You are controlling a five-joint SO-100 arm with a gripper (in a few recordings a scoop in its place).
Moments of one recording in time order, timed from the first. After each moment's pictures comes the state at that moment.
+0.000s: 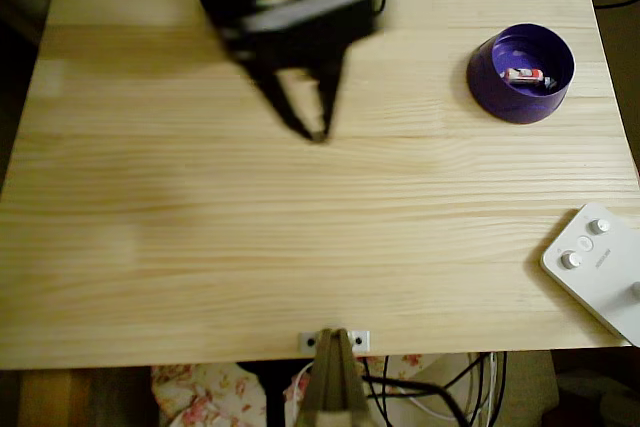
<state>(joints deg) -11.8 139.6 125.4 58.9 0.5</state>
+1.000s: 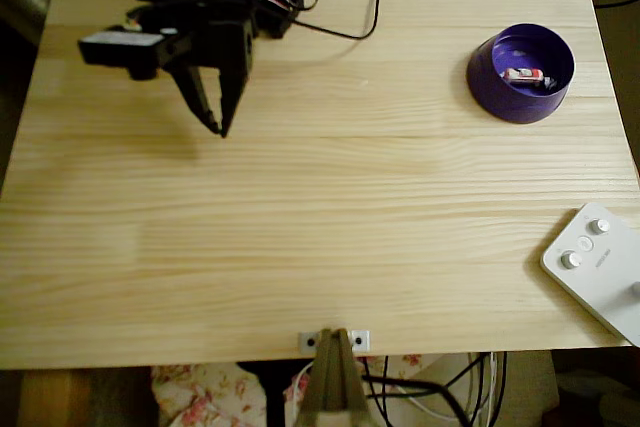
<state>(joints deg) 10.9 187.5 172.7 58.7 -0.3</state>
